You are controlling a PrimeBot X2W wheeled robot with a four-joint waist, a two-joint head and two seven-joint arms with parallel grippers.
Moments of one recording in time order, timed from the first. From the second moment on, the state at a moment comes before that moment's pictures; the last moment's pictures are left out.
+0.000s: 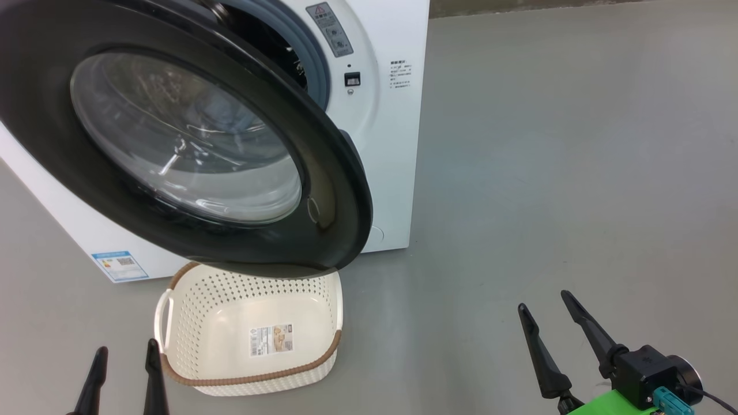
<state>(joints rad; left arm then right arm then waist) 0.18 0.21 -0.11 -0.10 -0.39 0.13 -0.21 0.06 -0.06 0.06 -0.02 0.11 0.13 -0.19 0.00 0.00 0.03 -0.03</state>
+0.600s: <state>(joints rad) 0.18 0.20 -0.13 -0.09 -0.39 0.14 -0.20 0.06 -0.06 0.05 -0.03 0.11 0.13 -0.18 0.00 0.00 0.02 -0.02</state>
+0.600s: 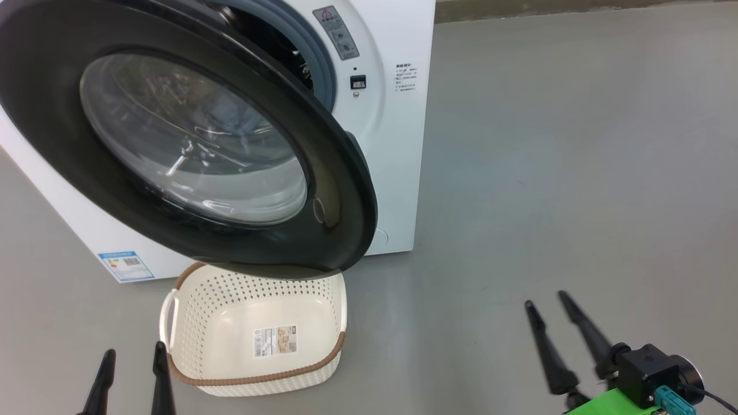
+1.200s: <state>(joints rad) 0.16 0.20 -0.17 -0.08 -0.37 0.15 -0.20 0.03 -0.08 0.04 0.04 0.11 0.13 -0.16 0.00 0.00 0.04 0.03</state>
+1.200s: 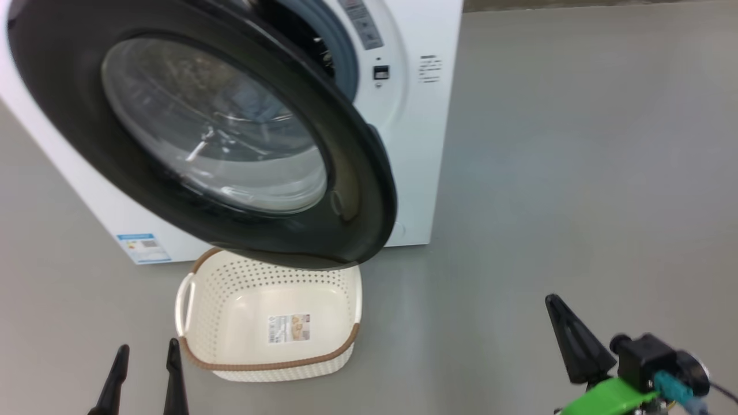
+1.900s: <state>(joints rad) 0.11 0.18 -0.19 -0.03 -0.37 0.14 -0.23 -0.45 -0.17 -0.05 0.37 0.12 0.13 -0.22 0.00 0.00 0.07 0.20</state>
